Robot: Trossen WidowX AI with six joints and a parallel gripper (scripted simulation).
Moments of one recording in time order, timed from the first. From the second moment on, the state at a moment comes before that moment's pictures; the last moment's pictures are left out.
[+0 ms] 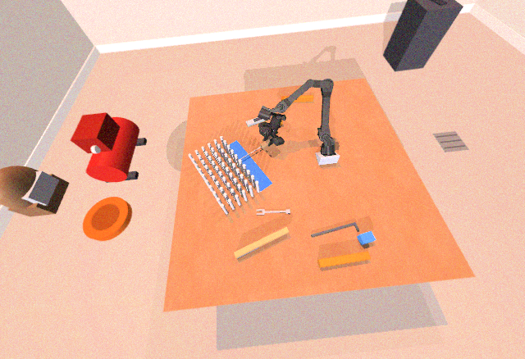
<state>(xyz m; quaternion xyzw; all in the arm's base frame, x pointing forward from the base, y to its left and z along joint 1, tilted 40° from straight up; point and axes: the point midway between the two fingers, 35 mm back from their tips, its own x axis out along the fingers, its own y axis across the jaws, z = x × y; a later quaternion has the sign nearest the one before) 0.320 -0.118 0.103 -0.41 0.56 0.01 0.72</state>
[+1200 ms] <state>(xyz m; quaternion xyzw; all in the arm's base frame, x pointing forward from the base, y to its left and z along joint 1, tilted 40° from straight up) 0.310 -0.115 0.113 -0.41 0.57 0.01 0.72</state>
